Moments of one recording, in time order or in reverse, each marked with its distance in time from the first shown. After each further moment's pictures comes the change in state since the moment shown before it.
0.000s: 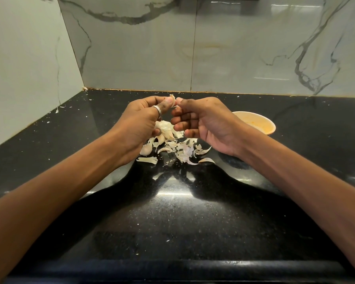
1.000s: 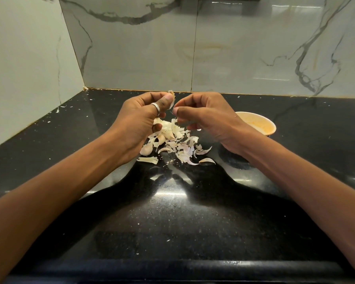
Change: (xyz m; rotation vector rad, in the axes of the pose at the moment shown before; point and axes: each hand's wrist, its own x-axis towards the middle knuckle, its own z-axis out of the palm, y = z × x) left_hand -0.002 0.002 -0.001 -0.036 0.033 0.023; right_hand 0.007 0.003 -0.008 -0.414 0.127 -0.179
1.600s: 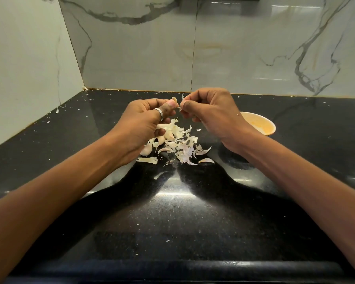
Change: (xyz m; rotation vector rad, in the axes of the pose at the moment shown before) left_hand -0.002 0.001 0.005 0.061 -0.022 -0.032; right_hand 0.004 0.006 -0.002 -0.029 0.148 -0.128
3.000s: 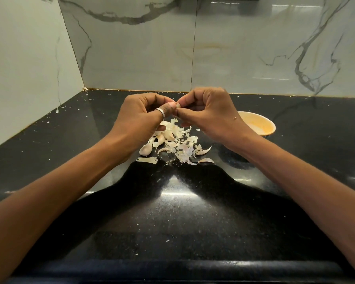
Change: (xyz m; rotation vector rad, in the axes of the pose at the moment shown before) left_hand -0.001 -0.001 -0.006 0.269 0.042 0.287; right_hand 0.001 0.005 0.003 -0.049 -0.049 -0.185
